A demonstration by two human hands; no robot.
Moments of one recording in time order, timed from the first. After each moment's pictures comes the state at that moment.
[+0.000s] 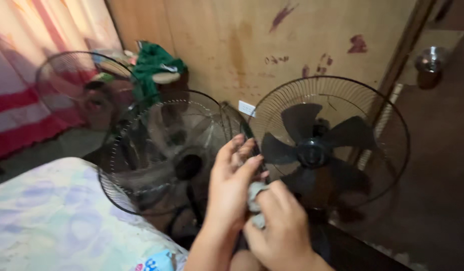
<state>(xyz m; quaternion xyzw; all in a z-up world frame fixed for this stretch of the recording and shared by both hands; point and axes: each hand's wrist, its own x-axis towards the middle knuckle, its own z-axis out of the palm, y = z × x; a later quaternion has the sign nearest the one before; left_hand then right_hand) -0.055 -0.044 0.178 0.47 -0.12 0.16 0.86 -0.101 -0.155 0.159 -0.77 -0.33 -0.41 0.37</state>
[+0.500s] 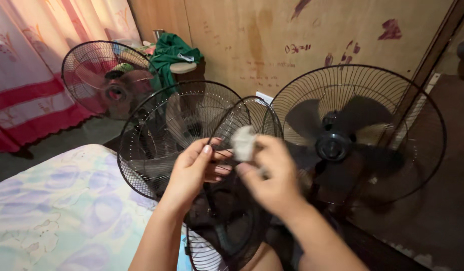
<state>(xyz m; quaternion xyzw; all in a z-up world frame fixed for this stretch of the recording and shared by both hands) -0.049 0.088 0.161 0.67 -0.04 0.10 0.73 -0.025 -0.118 0.147 -0.67 -0.43 -0.40 0.46</state>
